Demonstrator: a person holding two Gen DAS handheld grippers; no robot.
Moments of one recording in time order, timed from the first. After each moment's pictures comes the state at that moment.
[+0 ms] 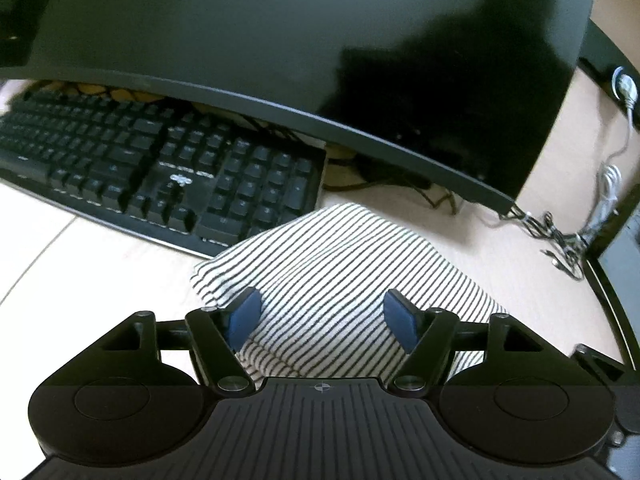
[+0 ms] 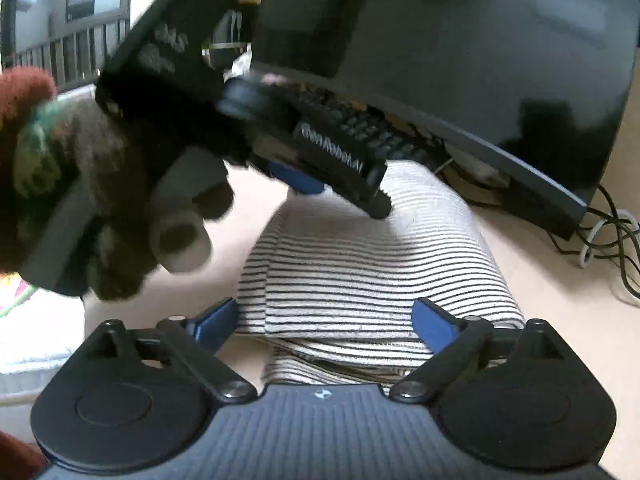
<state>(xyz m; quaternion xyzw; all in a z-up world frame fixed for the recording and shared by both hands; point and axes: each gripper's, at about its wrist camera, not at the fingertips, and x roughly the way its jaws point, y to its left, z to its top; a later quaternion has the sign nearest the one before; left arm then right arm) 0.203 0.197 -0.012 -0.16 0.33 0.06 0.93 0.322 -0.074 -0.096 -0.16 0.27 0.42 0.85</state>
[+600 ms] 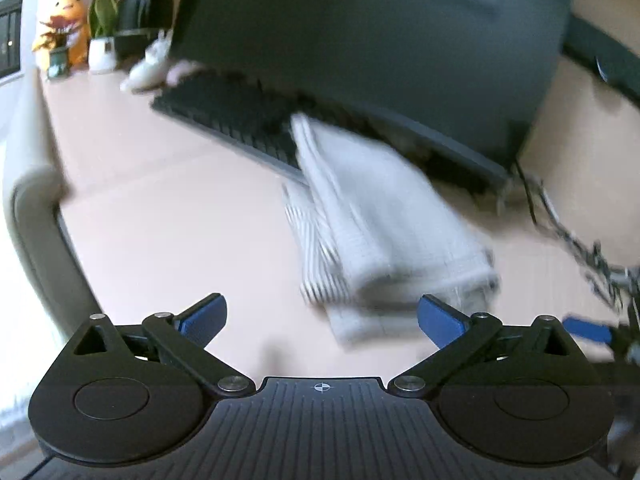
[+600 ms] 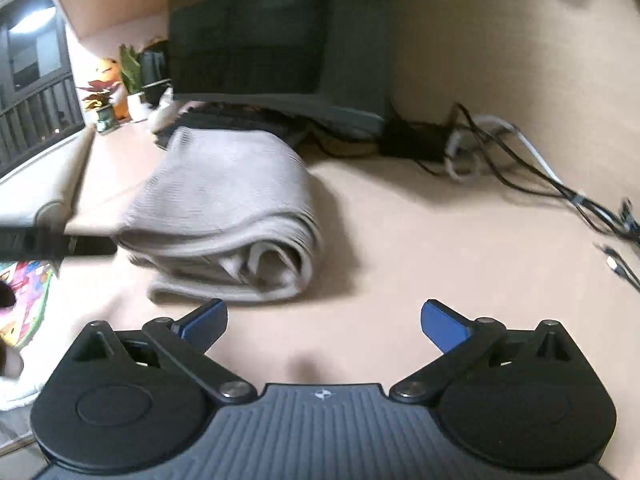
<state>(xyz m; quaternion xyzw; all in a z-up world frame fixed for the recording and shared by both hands) 0.090 0.033 -0.015 -0.20 0.31 0.29 0.89 0.358 -0.227 -0.107 -0.08 0.31 0.36 0.88</state>
